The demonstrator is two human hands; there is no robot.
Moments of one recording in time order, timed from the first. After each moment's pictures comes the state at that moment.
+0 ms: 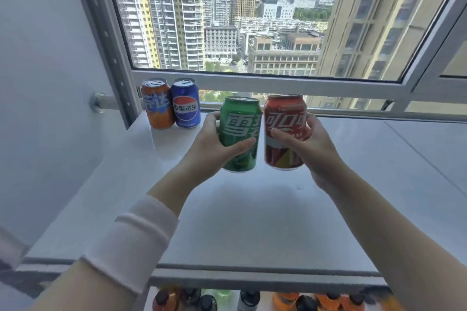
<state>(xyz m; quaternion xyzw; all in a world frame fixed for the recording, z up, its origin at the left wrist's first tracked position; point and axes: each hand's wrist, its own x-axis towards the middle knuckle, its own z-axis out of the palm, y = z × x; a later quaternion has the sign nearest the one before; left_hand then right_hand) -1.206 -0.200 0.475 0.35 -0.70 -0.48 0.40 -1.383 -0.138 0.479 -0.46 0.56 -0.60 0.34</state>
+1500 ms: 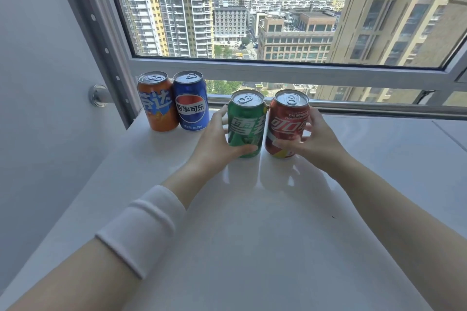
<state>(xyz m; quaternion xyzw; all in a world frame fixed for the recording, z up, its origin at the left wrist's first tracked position) -1.220 -0.296 0.431 0.42 -0.72 -0.42 0.36 -1.416 -0.237 0.437 -0.53 0.64 -0.48 0.28</state>
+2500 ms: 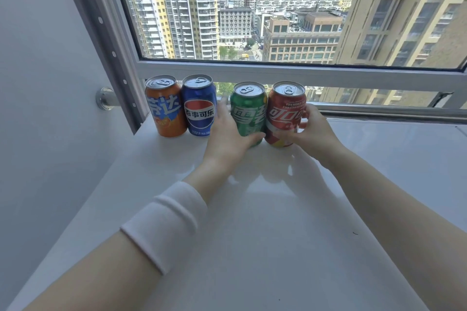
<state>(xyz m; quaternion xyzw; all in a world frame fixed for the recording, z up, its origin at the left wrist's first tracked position) -1.234 -0.312 0.440 0.48 -0.69 -0.33 0.43 -1.404 -0.282 0.438 -0.52 0.66 -0.47 0.26</state>
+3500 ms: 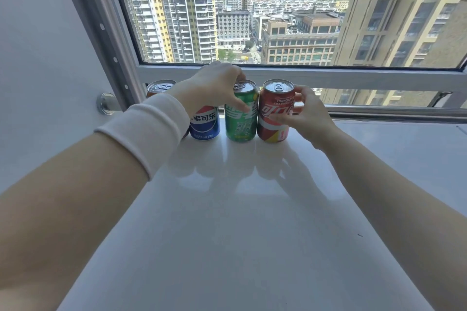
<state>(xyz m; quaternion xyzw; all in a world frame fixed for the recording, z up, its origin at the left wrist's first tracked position) -1.220 -0.374 0.536 0.43 -0.90 -0.05 0.09 -1.396 -0.303 0.464 -0.53 0.62 -0.51 0.27</state>
